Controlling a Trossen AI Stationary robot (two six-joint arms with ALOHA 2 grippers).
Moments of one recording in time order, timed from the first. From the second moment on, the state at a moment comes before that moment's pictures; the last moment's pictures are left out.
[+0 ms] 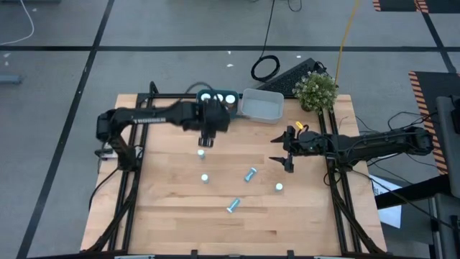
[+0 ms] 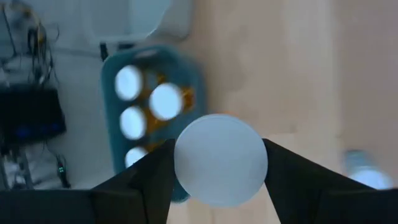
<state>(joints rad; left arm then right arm) 0.19 1.72 1.58 -1.03 -0.37 0.45 -0.06 0.90 0.33 0.08 0.08 -0.03</state>
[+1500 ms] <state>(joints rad) 0.56 1.94 1.56 -0.85 -0.22 0.36 -0.07 0.90 0.24 0.25 0.08 -0.09</state>
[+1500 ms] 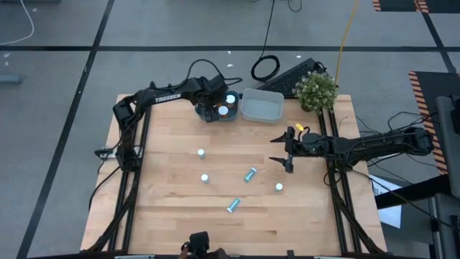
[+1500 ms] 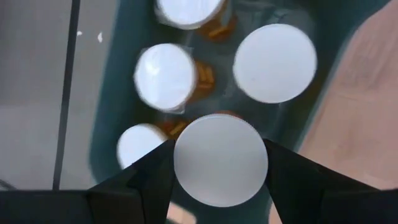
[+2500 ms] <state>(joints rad) 0.57 1.91 1.51 -0.79 -0.21 0.38 -0.07 0.90 0.24 0.25 0.08 -0.09</state>
